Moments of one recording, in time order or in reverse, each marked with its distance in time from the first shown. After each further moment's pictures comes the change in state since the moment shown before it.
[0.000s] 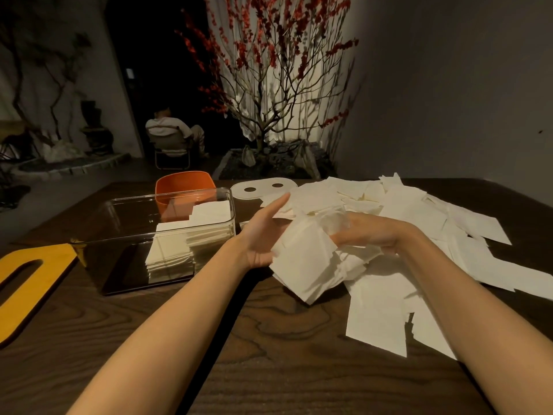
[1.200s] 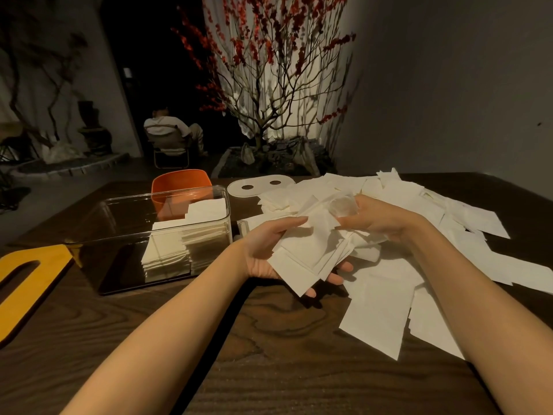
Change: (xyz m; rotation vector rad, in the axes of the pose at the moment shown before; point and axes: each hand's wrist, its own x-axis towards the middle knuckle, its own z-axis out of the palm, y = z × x) left_hand 0.004 -0.015 -0.005 -0.238 -0.717 -0.394; right_hand 0.006 0.012 -0.018 -0.048 0.172 -0.042
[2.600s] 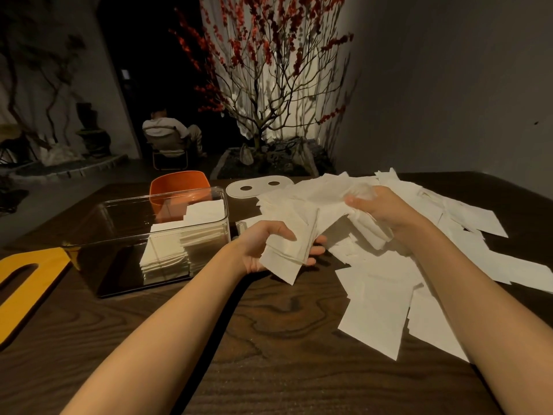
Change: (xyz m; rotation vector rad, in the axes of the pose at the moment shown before) left_hand -0.002 0.005 -0.001 0.094 0.493 0.290; right_hand -0.002 0.012 -0.006 0.224 0.389 0.114
